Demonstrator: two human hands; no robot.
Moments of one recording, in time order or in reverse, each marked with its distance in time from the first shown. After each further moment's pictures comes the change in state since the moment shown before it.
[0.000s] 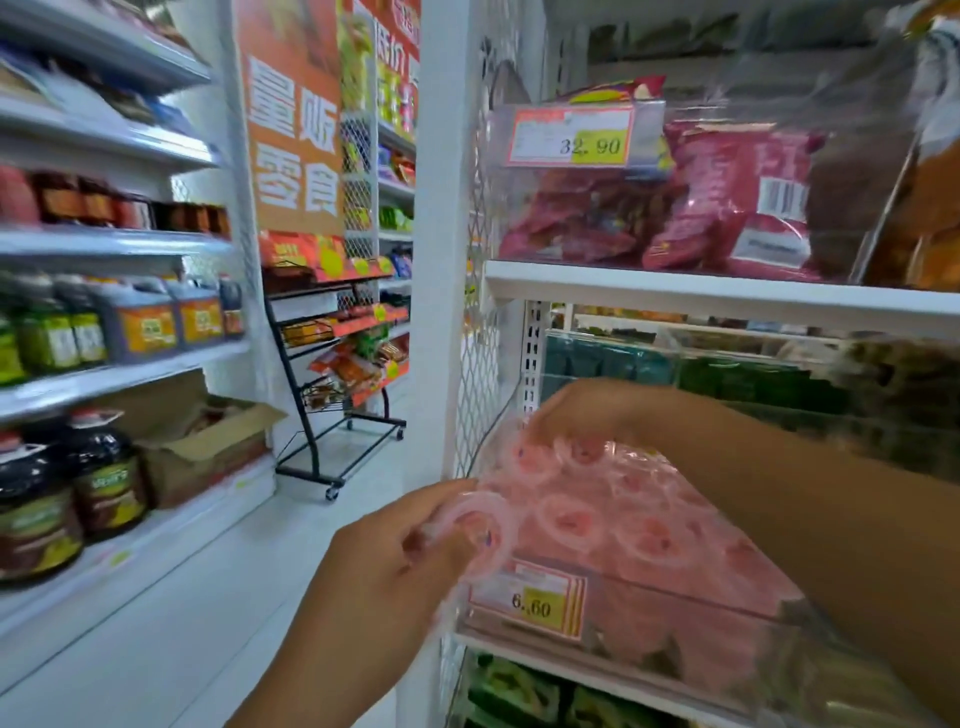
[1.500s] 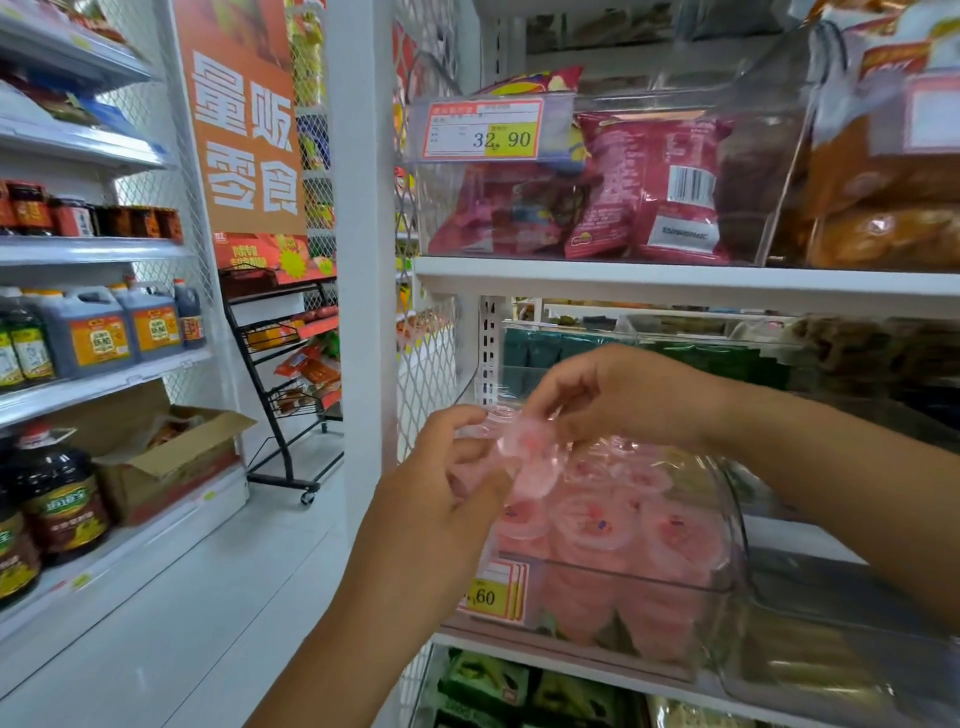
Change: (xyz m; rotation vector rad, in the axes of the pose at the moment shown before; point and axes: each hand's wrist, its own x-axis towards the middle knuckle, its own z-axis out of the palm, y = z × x) left_hand 0.025 0.034 0.051 0.107 0.026 0.150; right_hand -0.086 0.028 -0.028 0.325 0.042 -0.374
